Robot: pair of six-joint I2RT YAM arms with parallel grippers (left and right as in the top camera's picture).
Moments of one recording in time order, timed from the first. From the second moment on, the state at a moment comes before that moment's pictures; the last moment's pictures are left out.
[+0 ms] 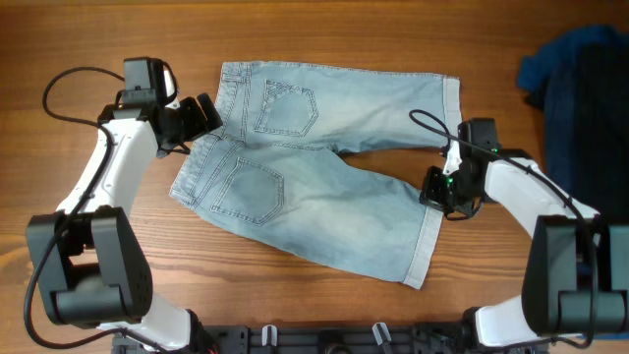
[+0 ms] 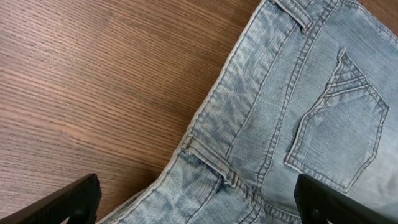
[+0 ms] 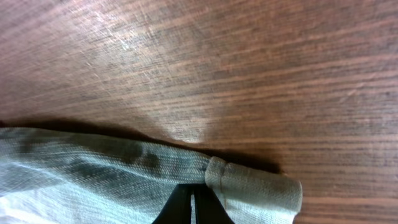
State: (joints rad) left arm 0.07 1.75 1.20 -0.59 0.16 -0.39; right arm 0.00 1.66 0.81 -0.62 -0.28 0.32
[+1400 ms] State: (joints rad) left arm 0.07 1.75 1.20 -0.59 0.16 -0.39; right arm -0.14 1.76 0.91 0.03 0.05 0.18
